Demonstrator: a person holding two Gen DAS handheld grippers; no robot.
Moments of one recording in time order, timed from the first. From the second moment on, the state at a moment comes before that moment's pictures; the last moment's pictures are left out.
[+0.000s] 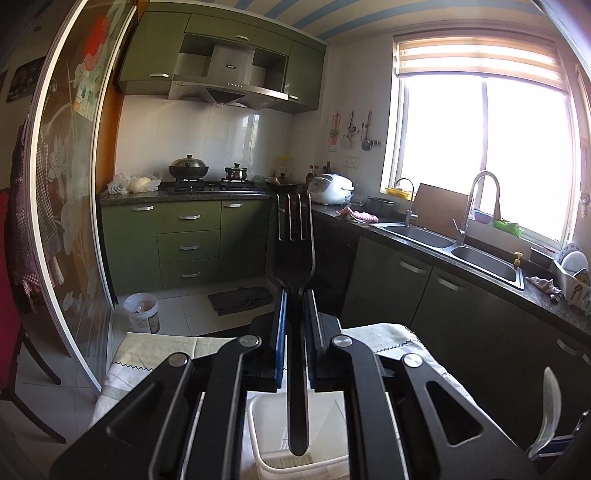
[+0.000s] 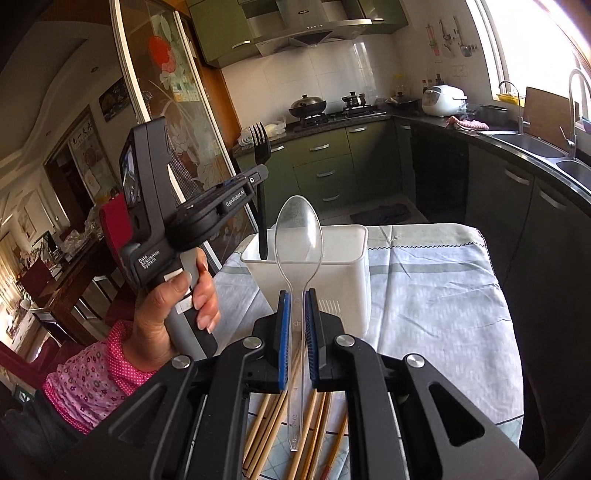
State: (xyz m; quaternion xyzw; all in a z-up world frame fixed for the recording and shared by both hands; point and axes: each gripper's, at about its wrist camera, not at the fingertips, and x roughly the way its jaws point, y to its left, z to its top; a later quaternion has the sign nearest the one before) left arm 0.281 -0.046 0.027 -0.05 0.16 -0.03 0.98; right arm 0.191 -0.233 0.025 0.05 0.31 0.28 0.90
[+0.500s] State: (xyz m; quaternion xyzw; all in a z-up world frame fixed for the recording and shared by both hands) left arm 0.273 -0.041 -0.007 -0.06 0.21 -0.04 0.97; right arm 0.225 -0.215 0.067 0.06 0.21 0.25 0.94
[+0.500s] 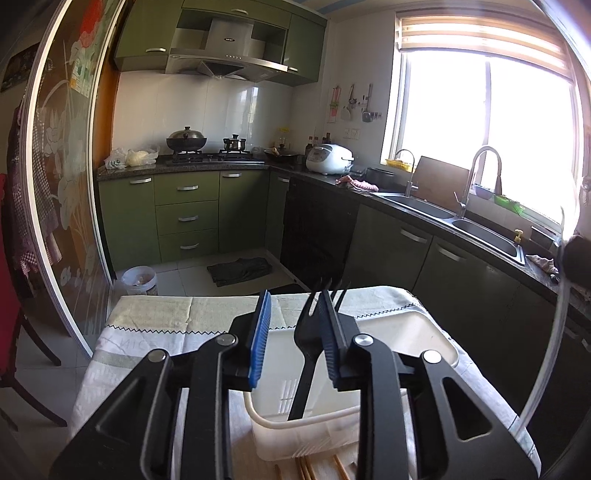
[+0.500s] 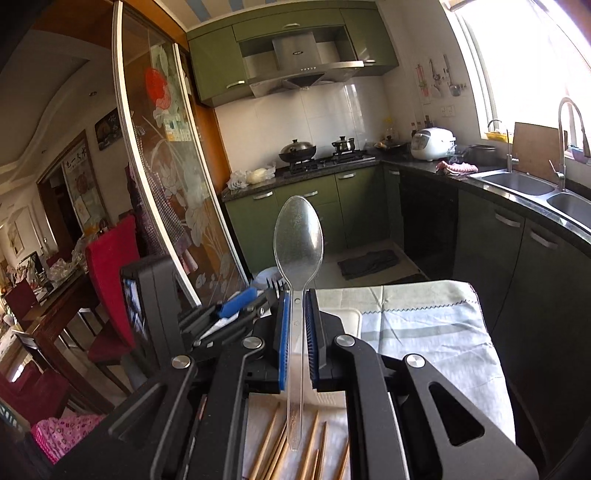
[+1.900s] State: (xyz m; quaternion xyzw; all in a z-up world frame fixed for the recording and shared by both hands) left arm 0.204 -0.033 -0.061 -0.02 0.42 -0.02 0.91; right arm 0.245 -0.240 0.004 0.04 0.22 0.17 0.96
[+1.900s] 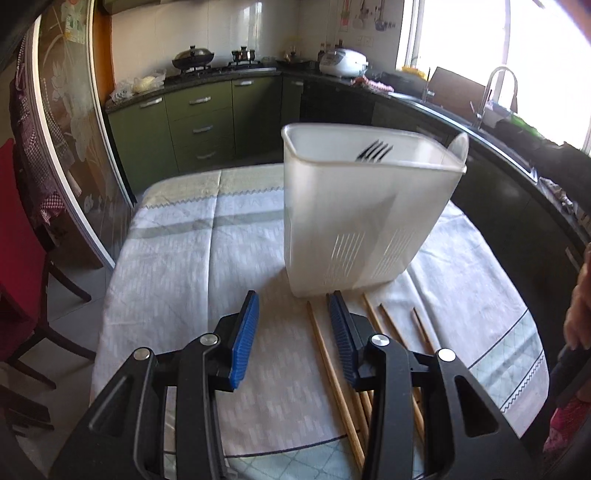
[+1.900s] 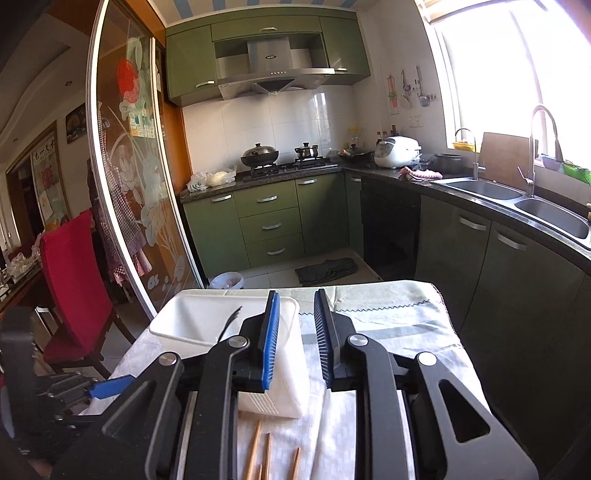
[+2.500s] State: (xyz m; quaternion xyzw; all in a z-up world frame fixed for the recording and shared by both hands) left arm 0.229 -0.056 -0.126 -0.03 0.56 0.02 0.83; right arm 0.218 -0.293 -0.042 0.06 0.31 0.19 0.93
